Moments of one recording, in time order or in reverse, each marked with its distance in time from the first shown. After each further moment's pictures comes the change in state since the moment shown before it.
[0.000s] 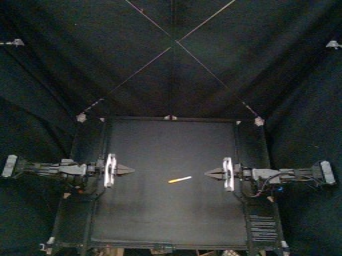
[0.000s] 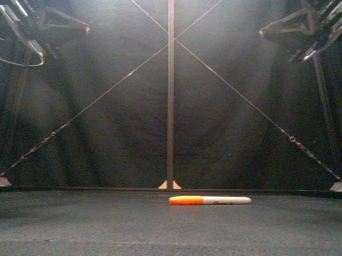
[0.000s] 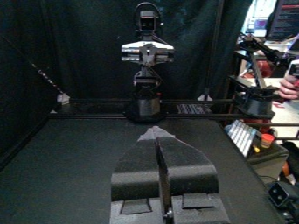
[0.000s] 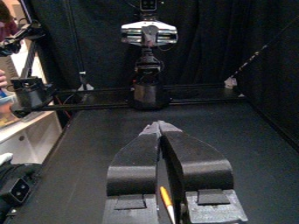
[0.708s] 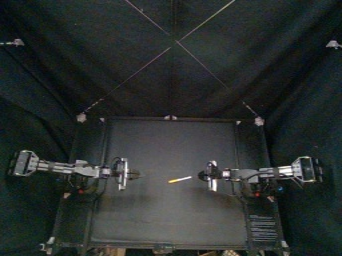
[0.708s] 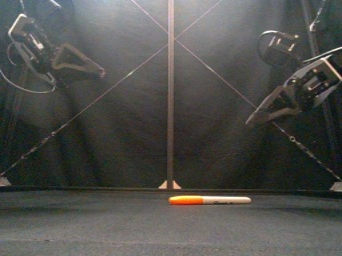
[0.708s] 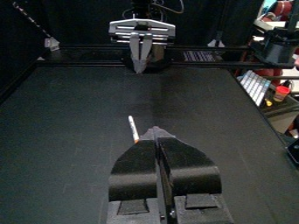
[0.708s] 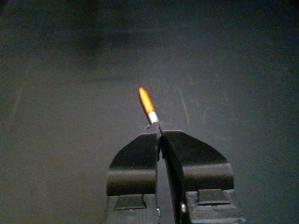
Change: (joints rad) left arm 0.025 0.388 0.015 0.011 -0.130 0.008; right arm -0.101 0.687 -0.058 -0.023 0.008 -0.009
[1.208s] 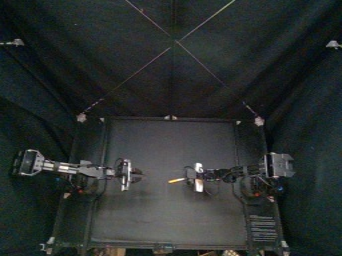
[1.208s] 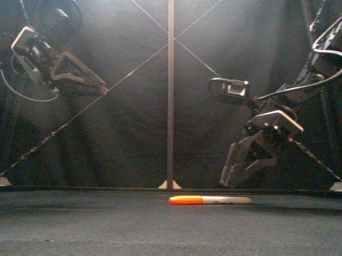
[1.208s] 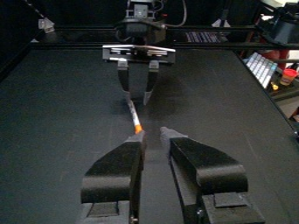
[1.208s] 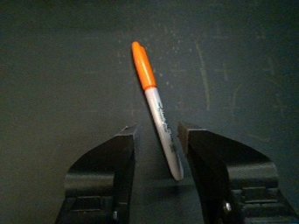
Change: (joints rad) left arm 0.000 0.031 0.000 0.002 0.000 0.000; right arm -0.020 0.310 -0.190 -0.078 0.117 0.008
